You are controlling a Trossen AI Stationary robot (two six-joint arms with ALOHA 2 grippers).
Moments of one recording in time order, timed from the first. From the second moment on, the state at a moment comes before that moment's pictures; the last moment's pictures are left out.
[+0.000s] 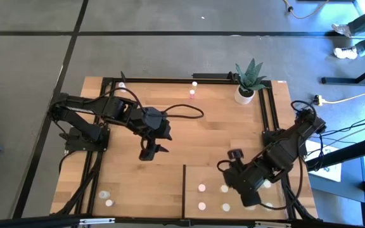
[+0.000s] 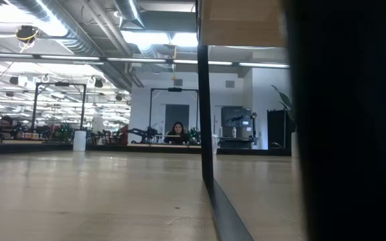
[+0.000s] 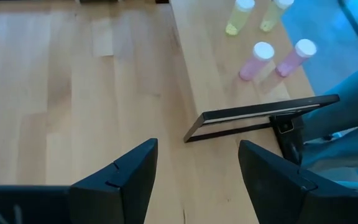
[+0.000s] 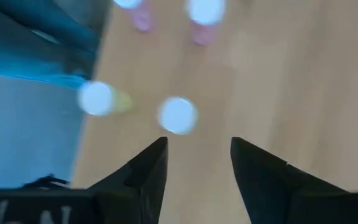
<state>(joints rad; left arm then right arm) -0.19 1.48 1.68 -1.00 0.08 -0.09 0.69 1.67 1.85 -1.35 0.10 0.46</state>
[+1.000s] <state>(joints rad) -0.21 1.38 1.68 -1.40 -0.11 -0.66 0.38 1.67 2.09 -1.45 0.20 0.06</state>
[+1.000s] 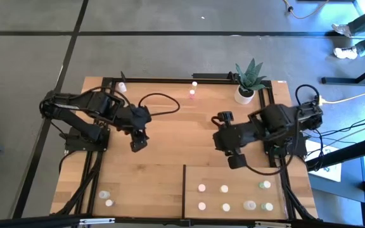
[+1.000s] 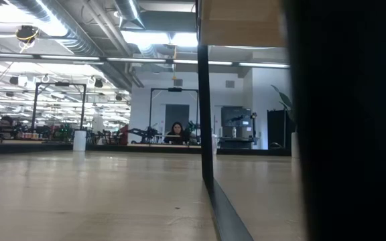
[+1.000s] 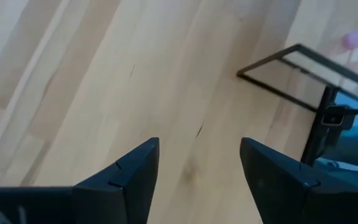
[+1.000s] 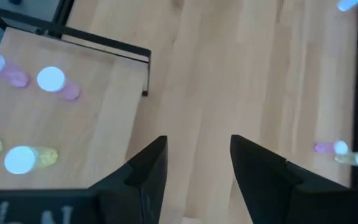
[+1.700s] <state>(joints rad) -0.25 1.38 1.68 -1.51 -0.20 -0.87 0.15 1.34 1.56 -1.10 0.10 0.20</state>
